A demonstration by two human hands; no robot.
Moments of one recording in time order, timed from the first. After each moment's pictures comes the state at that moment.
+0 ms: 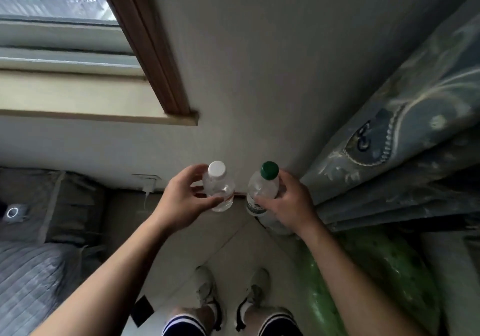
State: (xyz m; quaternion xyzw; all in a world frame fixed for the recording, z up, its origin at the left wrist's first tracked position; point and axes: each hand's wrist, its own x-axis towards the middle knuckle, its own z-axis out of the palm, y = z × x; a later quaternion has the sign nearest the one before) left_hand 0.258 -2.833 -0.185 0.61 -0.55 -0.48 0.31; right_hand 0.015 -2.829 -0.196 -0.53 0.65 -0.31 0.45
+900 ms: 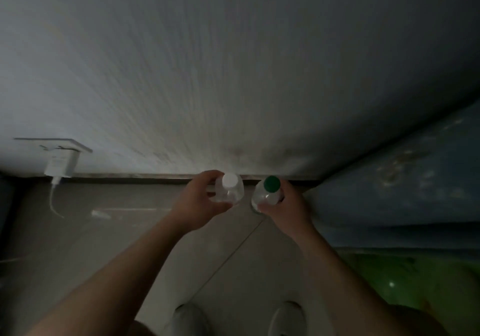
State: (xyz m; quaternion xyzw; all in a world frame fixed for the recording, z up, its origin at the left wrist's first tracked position) left_hand 0.255 -2.902 -0.696 0.62 -0.61 -0.46 0.19; right_hand 0.034 -2.878 -0.705 -0.48 0.72 -0.26 0.44
